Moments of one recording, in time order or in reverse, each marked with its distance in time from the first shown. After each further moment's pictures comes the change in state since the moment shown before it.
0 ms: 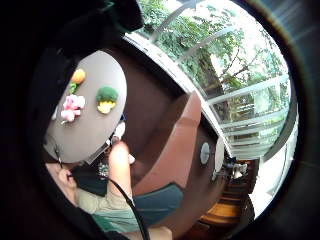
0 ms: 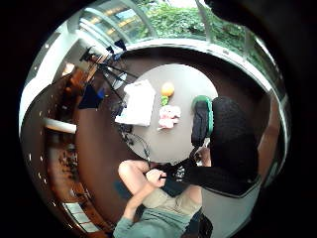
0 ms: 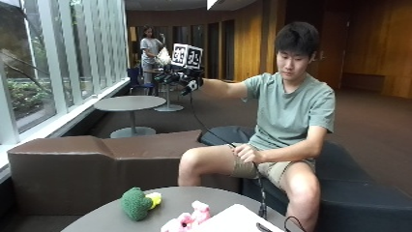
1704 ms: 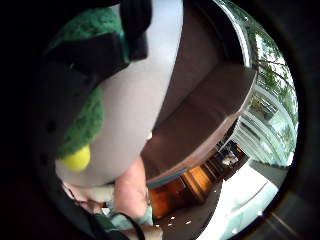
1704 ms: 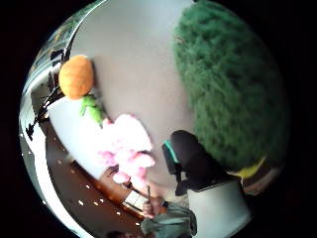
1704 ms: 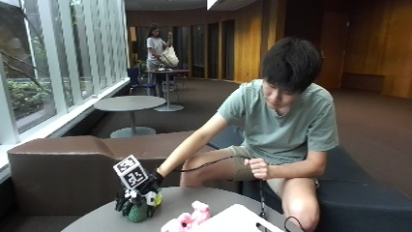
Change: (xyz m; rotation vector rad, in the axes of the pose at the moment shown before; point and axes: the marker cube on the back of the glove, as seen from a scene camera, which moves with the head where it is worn) arm -0.035 -0.146 0.454 -0.610 -0.065 0.130
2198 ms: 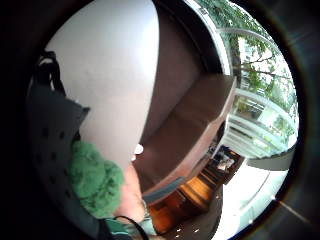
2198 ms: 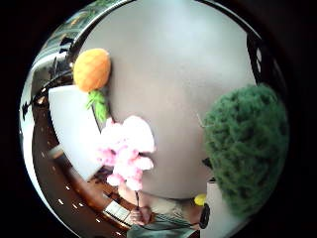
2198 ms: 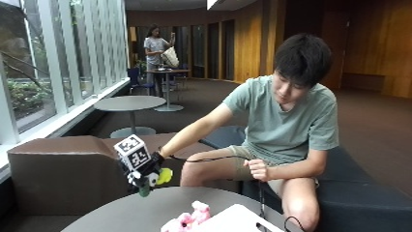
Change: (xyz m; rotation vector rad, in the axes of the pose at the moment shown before) arm -0.016 0.034 -0.077 0.095 0.140 -0.082
